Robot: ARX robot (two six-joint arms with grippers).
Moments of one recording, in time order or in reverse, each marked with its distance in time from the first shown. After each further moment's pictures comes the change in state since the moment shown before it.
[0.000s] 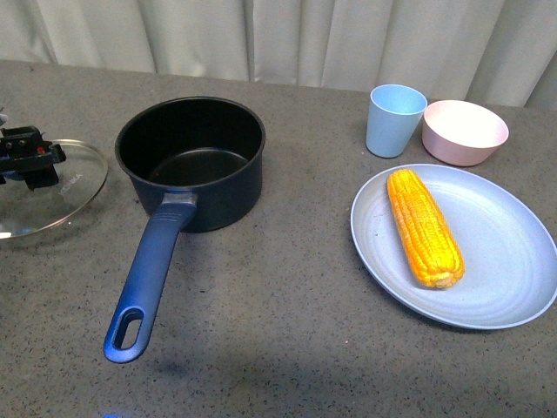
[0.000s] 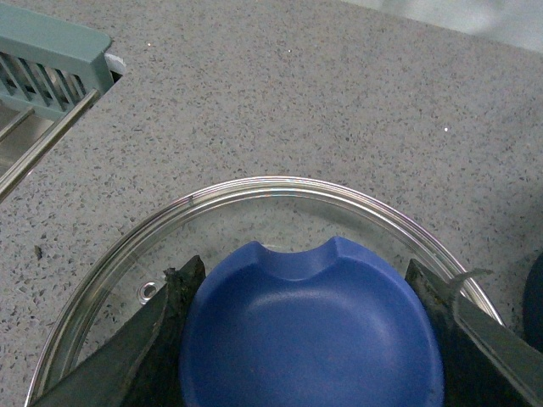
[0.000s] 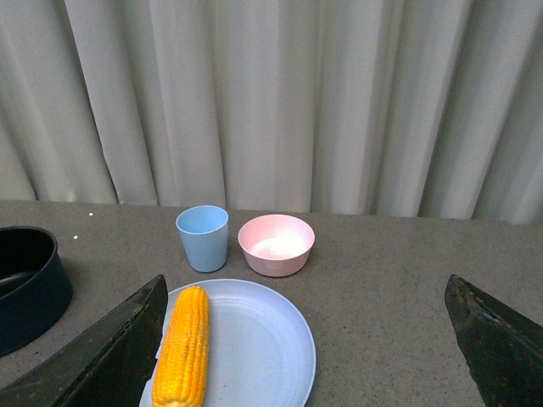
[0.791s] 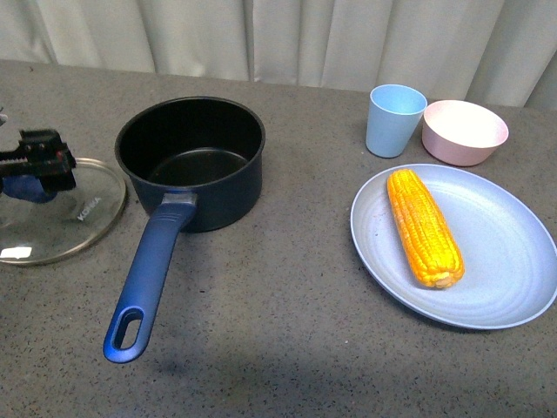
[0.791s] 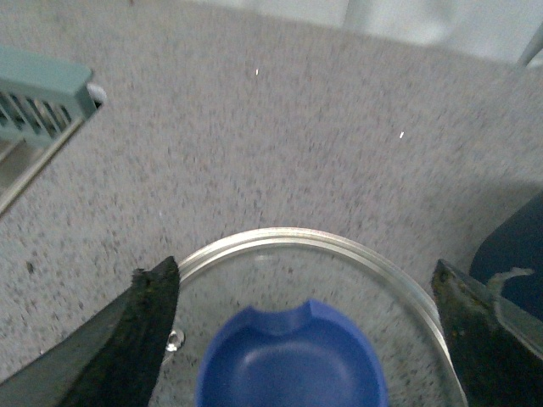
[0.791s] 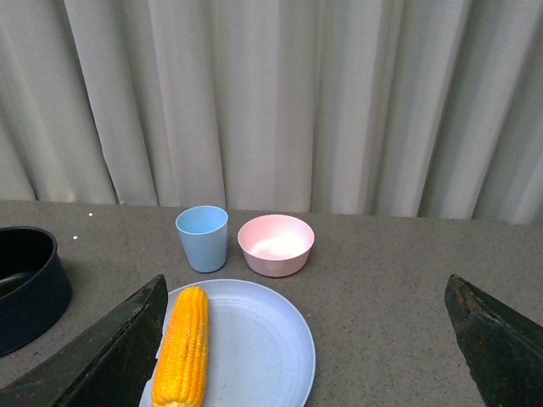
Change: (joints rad) left arm -0.037 -0.065 -0.071 0.040 -0.006 0.029; right arm 0.000 0.000 0.000 0.000 0.000 0.000
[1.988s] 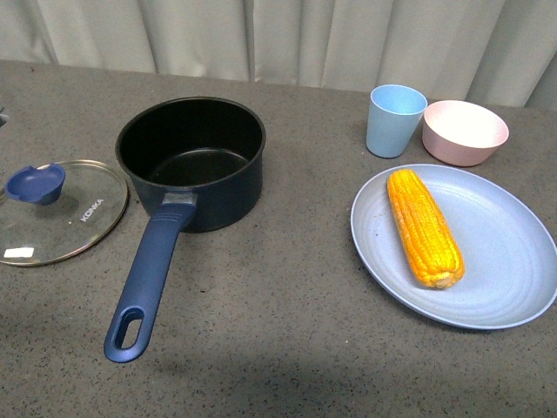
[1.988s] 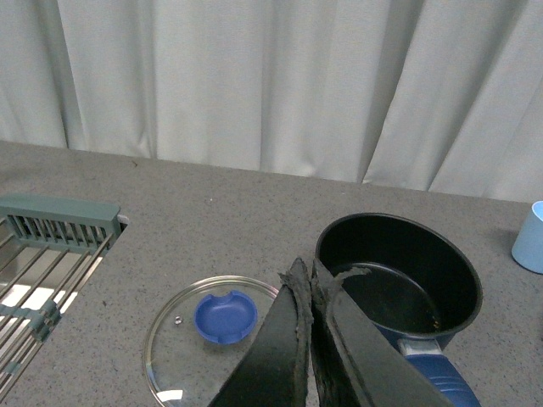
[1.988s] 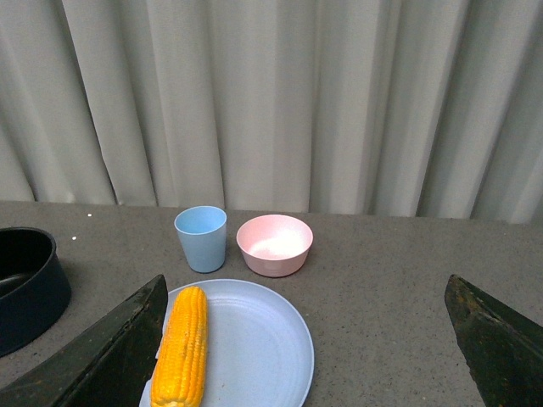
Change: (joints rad) left arm -0.084 -1.258 -0.624 -0.343 0.025 0.023; right arm 0.000 0.000 0.000 0.000 0.000 0.000
